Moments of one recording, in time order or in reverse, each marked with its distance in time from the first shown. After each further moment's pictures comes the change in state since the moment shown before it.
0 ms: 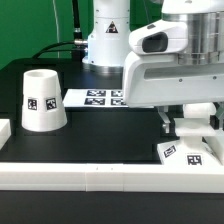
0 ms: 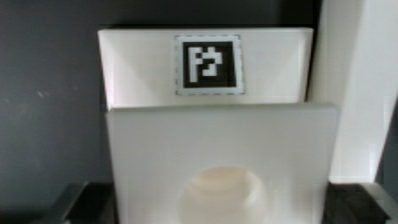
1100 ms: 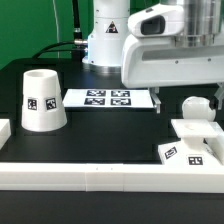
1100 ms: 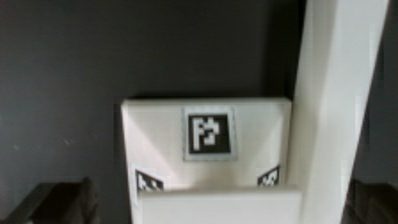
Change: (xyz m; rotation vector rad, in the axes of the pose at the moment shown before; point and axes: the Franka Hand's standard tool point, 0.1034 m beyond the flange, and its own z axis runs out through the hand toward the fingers) arm -0.049 0.001 -0.025 0.001 -0.033 0.013
